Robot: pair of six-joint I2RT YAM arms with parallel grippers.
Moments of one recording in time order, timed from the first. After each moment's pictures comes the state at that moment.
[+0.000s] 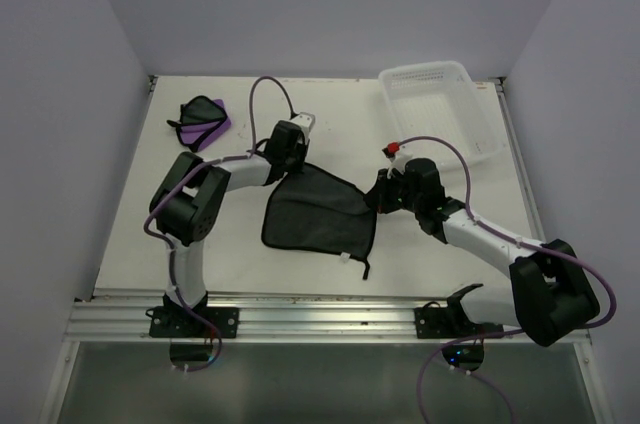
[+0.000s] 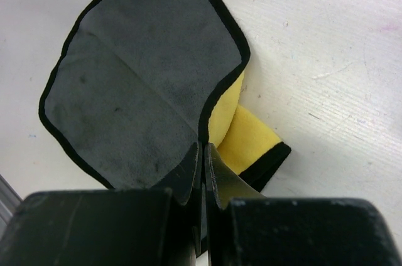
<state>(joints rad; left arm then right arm) -0.49 1.99 1.16 0.10 -0.06 -0.13 0.45 1.27 0.58 0.13 -0.25 0.31</state>
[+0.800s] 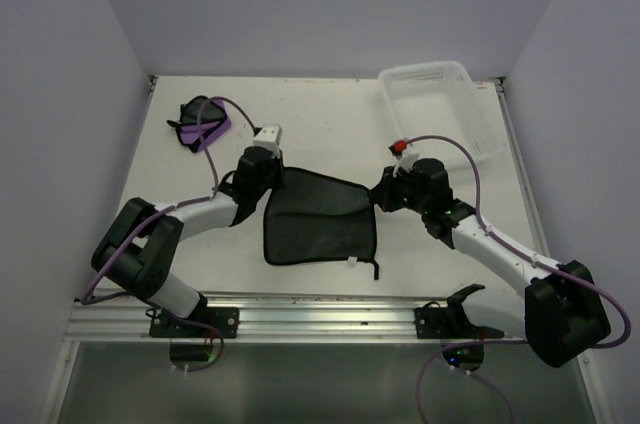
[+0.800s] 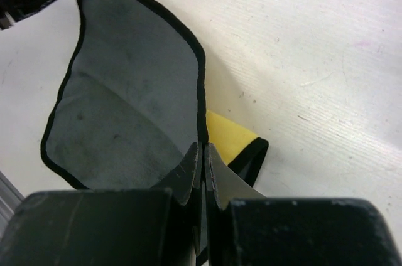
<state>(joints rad) -0.50 1.56 0.72 0.34 -0.17 -0.29 0.45 1.16 0.58 0.07 -0.23 0.30</state>
